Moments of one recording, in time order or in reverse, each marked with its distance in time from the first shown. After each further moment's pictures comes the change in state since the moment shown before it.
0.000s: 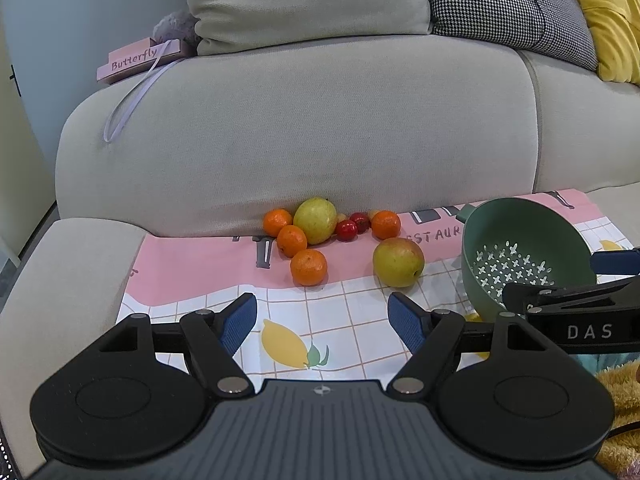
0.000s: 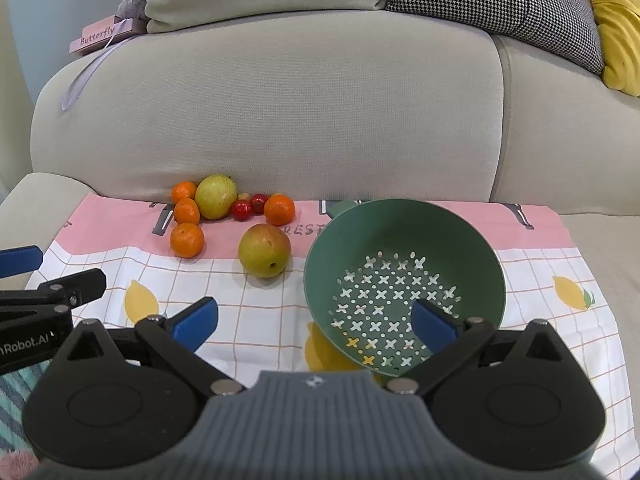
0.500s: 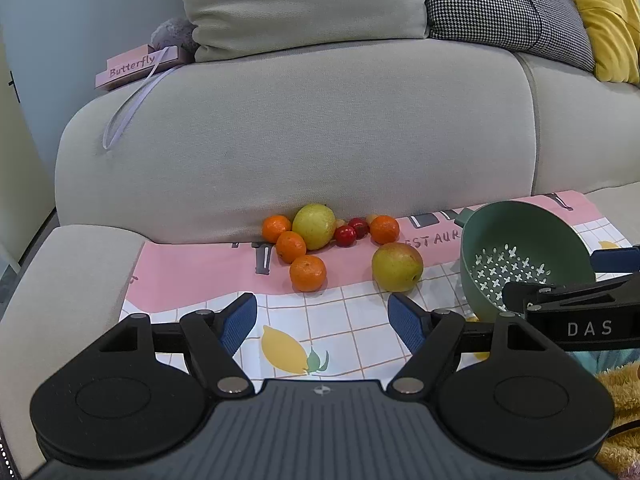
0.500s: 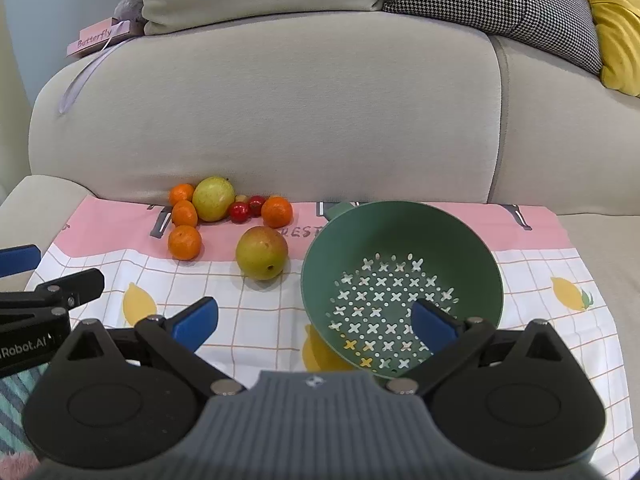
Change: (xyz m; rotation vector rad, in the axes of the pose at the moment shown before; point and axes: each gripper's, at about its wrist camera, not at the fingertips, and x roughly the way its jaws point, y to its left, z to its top) left arm -0.001 -0.001 0.000 0.008 -0.014 -0.001; right arm -0.001 0.000 0.001 0.001 -0.007 -0.007
